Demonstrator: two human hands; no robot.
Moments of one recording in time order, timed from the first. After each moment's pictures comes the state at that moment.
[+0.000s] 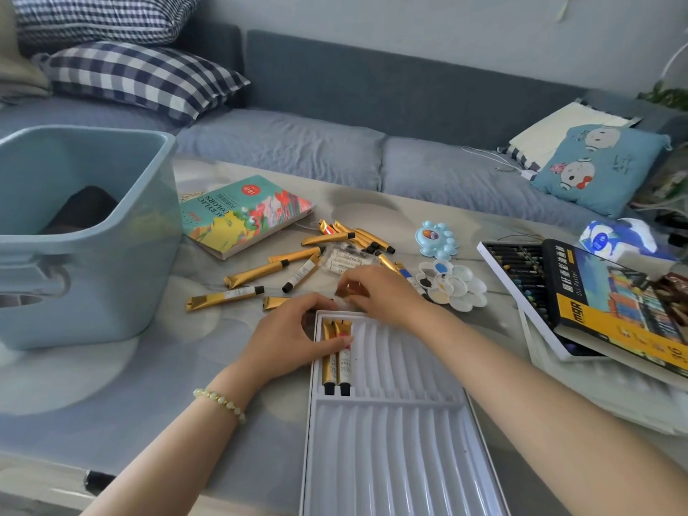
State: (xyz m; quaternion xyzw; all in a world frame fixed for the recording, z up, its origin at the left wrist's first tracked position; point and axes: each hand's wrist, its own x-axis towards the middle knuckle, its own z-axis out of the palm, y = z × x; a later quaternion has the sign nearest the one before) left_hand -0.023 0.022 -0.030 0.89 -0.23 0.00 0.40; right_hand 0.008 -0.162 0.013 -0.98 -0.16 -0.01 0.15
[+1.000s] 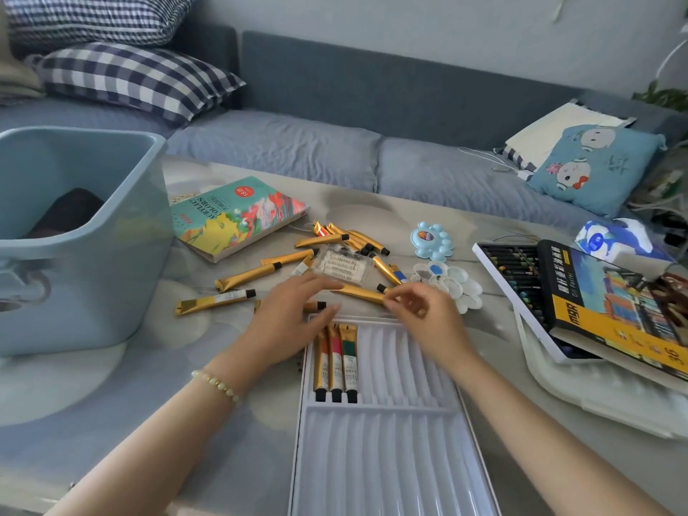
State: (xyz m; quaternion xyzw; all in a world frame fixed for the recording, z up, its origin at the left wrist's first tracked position) left_hand 0.000 0.011 -0.020 0.89 -0.30 0.09 0.34; right_hand -0.047 -0.207 -0.005 -0.88 -0.03 -0.15 0.45
